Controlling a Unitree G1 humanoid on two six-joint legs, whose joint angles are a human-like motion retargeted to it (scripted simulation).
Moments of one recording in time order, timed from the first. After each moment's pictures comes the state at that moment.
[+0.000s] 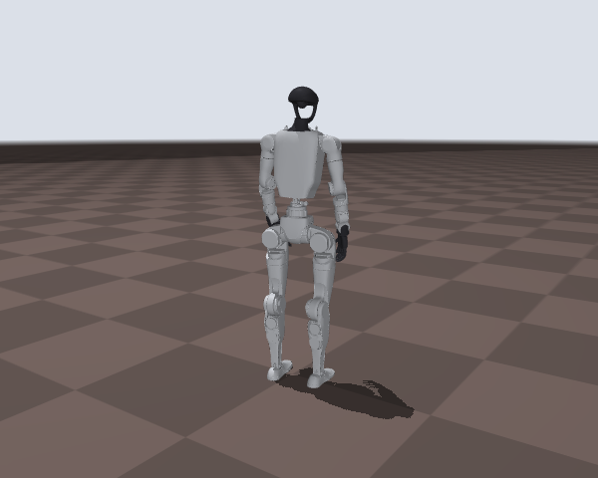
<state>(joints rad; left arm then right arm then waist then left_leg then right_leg) -0.15 0.17 -0.47 1.27 0.11 -0.15 -0.04 -0.08 -0.22 0.53 1.21 -0.15 -0.13 0.07 -0.03 0.03 0.07 0.07 -0.03 0.02 -0.07 -0.08 -0.01 0.06 -0.01 -0.11 -0.06 -0.02 0.06</state>
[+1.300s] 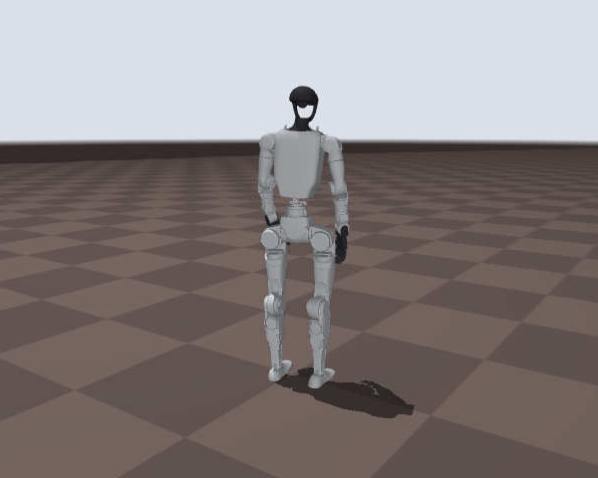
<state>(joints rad) -0.17 0.13 -0.51 1.27 0.18 -0.15 -0.02 -0.03 -0.24 0.53 1.24 -0.18 -0.13 0.03 -0.02 0.06 0.05 0.04 -0.03 -0.03 -0.05 -0.10 -0.03 0.06 -0.01 -0.17 -0.04 -0.03 0.04</state>
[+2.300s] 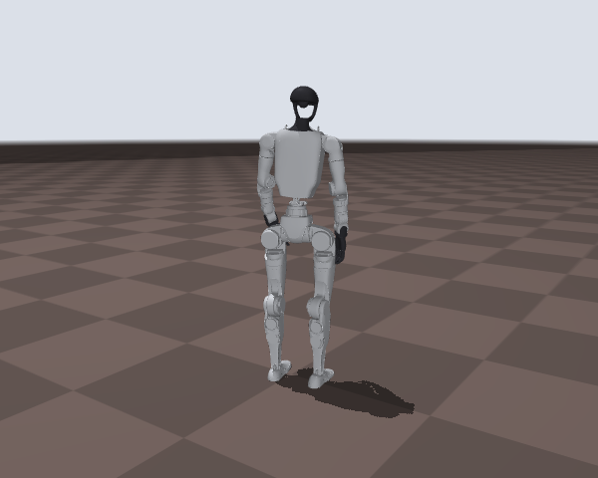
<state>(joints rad) -0.17 0.13 -0.54 1.26 0.23 -0.16 -0.04 0.01 -0.23 0.50 1.24 -0.17 -0.14 0.04 -0.01 0.07 0.03 0.04 -0.03 -0.05 -0.04 -0.12 -0.04 0.06 -0.01 -0.20 -0.02 -0.05 0.04</state>
